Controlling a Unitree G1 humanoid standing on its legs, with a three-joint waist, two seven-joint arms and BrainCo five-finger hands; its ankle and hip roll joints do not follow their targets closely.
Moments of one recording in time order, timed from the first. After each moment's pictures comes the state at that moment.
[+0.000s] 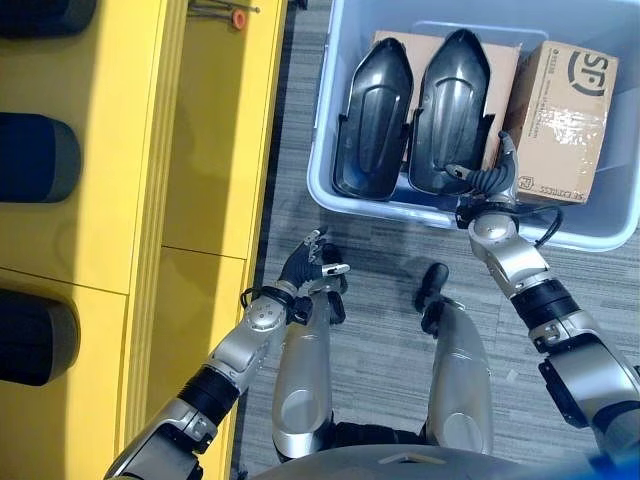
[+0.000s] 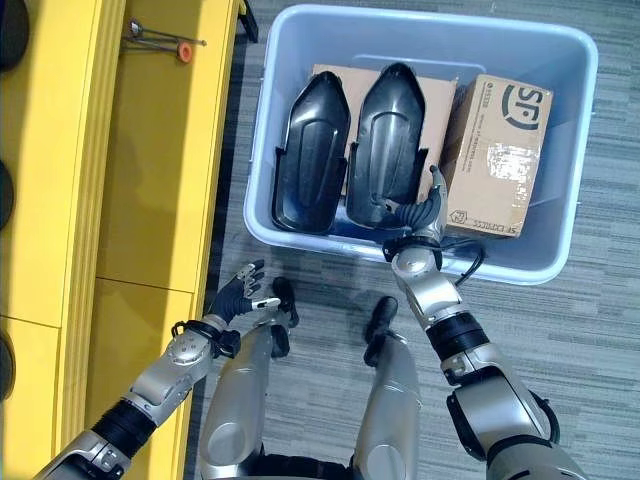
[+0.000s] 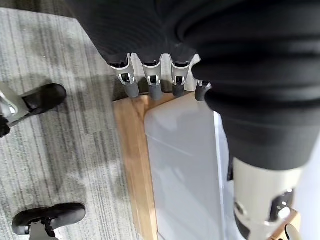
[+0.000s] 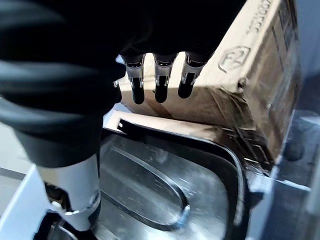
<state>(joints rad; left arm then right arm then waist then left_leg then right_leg) -0.21 0.41 -0.47 0.22 -0.42 0.00 0.13 -0.67 -0.44 0.33 0.43 0.21 0.25 -0.68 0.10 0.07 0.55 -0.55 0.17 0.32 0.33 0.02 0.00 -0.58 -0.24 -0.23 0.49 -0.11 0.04</state>
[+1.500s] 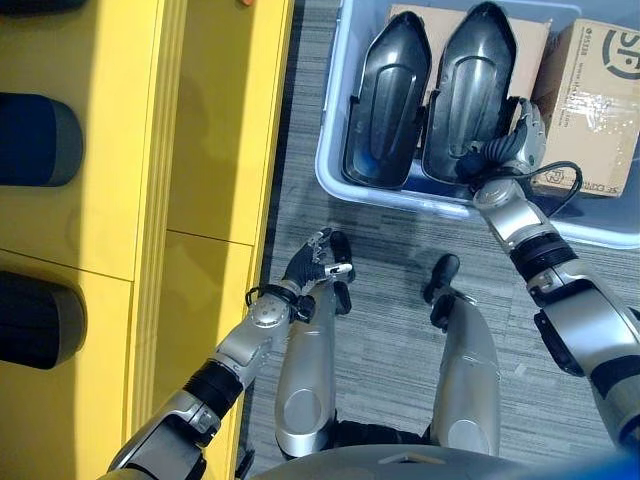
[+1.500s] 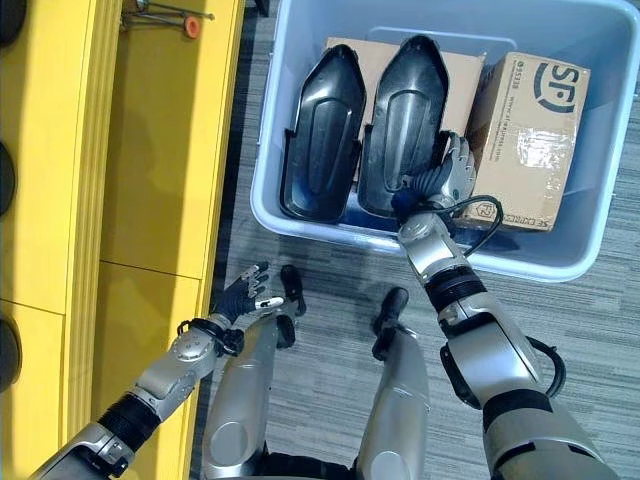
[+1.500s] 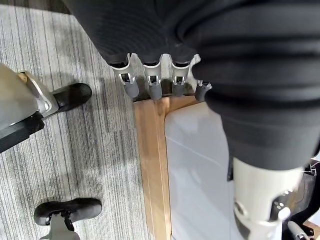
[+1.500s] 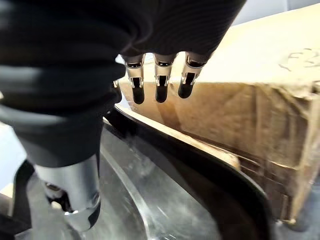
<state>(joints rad) -0.25 0.41 -0.51 0.28 -0.49 -0.01 0.11 -0.95 -0.46 0.41 0.77 0.05 0.36 -0.72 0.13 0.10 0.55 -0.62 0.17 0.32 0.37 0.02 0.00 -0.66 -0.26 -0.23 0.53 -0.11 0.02</state>
